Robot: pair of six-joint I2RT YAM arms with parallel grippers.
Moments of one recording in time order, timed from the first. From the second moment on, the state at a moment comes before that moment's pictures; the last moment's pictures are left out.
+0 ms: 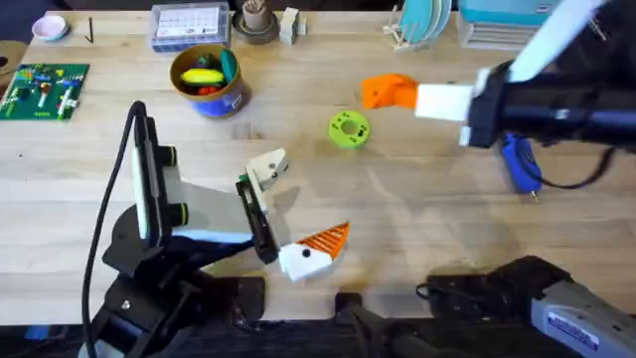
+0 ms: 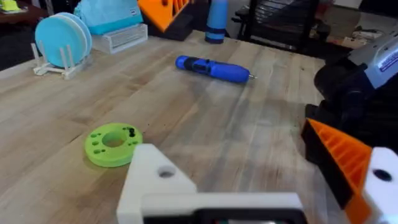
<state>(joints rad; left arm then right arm) -0.43 0.00 0.01 -0.06 0.76 -0.07 0.33 0.89 0.93 -0.66 -0.49 0.17</state>
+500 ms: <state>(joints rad) -0.43 0.00 0.01 -0.06 0.76 -0.07 0.33 1.18 0.73 -0.24 -1.13 0.49</state>
